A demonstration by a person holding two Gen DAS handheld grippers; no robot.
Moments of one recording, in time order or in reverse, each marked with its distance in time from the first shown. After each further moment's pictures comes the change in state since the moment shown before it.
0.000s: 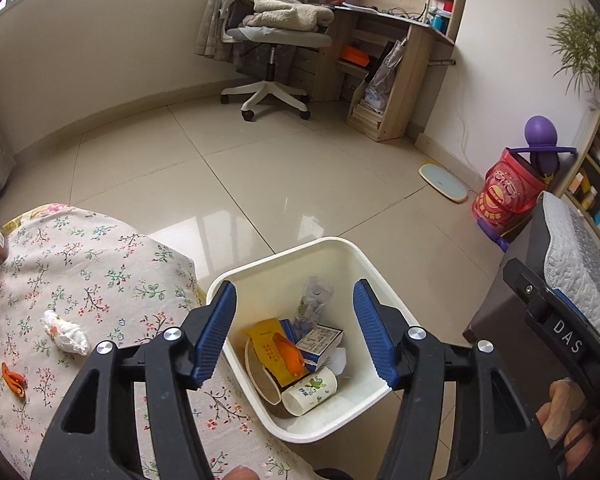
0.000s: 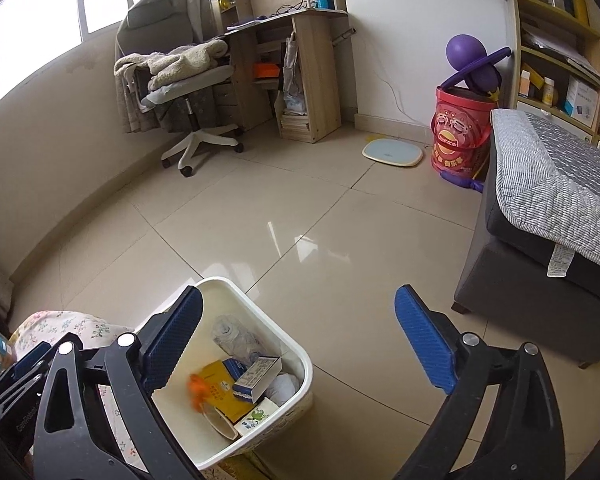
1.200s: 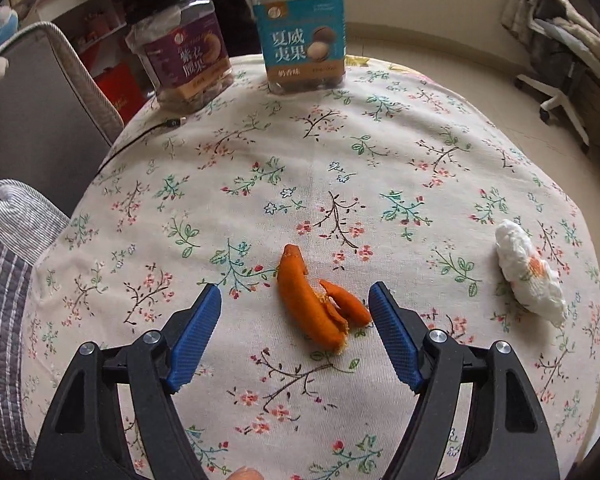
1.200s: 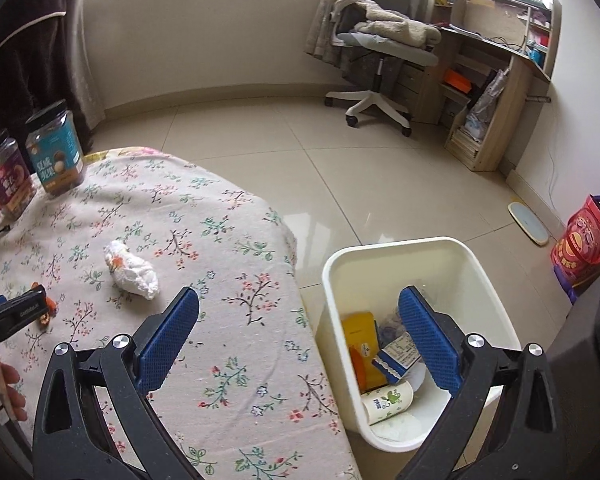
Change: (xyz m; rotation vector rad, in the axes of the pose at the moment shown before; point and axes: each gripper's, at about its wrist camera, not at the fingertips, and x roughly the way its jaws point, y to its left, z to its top) left arm -0.015 0.330 -0.137 -0.573 0.194 0.698; right arm -0.008 0.241 -0.120 -0.604 0.099 0.298
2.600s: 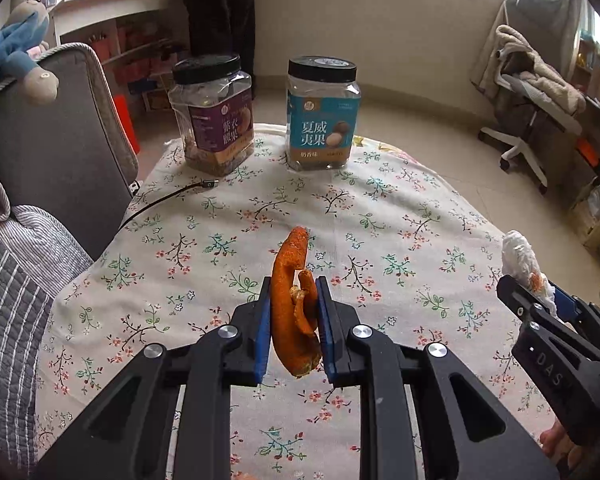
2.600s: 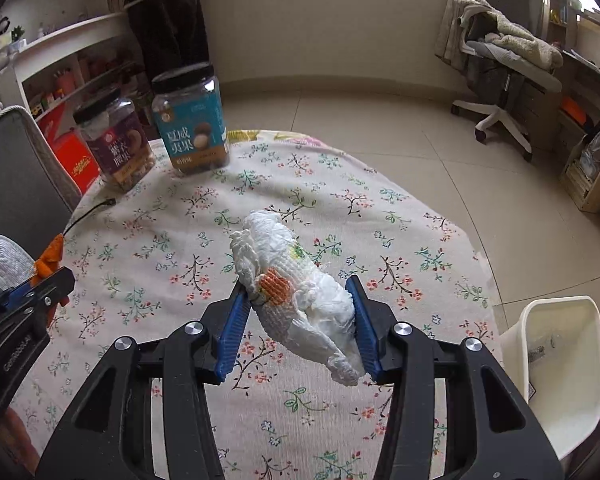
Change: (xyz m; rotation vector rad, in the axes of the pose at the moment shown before) left arm -0.085 0.070 0.004 -0.011 -0.200 -0.146; right arm -0.012 0.124 0.032 -0.151 0.000 0.343
